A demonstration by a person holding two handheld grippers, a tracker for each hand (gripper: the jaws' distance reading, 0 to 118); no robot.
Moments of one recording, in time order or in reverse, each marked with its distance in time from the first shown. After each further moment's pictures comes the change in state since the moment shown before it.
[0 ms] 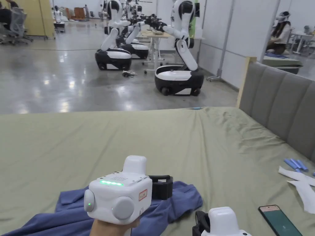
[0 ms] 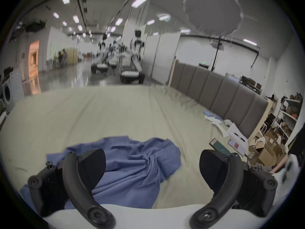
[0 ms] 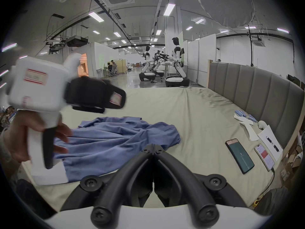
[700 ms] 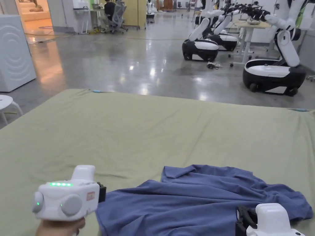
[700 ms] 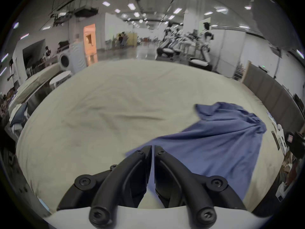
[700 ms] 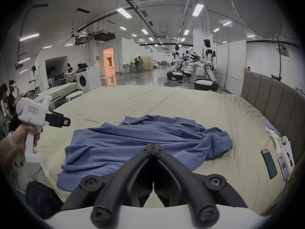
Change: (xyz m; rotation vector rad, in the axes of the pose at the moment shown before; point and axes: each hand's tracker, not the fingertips) left arm -0.320 -0.105 0.195 -0.241 0.577 0.289; right arm -0.139 0.007 -0.014 -0.021 0.223 0.114
